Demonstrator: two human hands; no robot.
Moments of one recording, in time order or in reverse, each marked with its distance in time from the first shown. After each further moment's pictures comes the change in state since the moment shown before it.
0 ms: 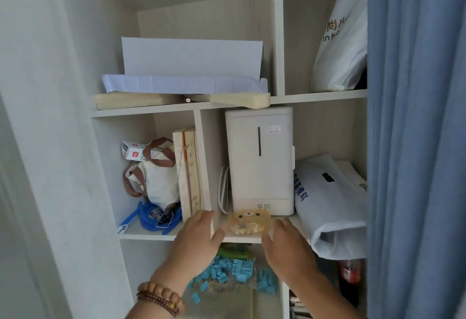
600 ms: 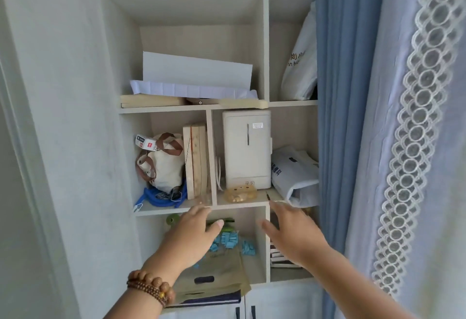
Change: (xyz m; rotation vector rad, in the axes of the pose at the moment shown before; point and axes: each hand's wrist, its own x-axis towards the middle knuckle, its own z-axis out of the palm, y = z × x) left_hand -0.148 -0.040 -0.087 -0.019 -0.112 0.153; right_hand -0.169 -0.104 -0.098 -0.124 -0.019 0.077
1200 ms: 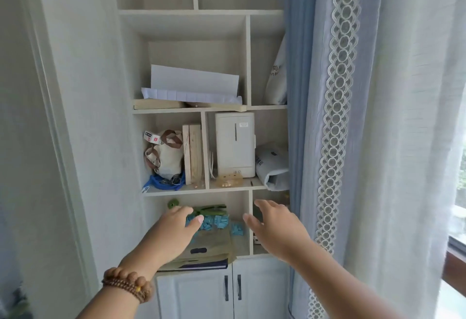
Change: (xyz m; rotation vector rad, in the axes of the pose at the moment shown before) left_hand -0.150 0.053 -0.046 -0.018 0.028 -0.084; right_hand -0.144 -0.027 -0.087 0.035 -0.081 0.024
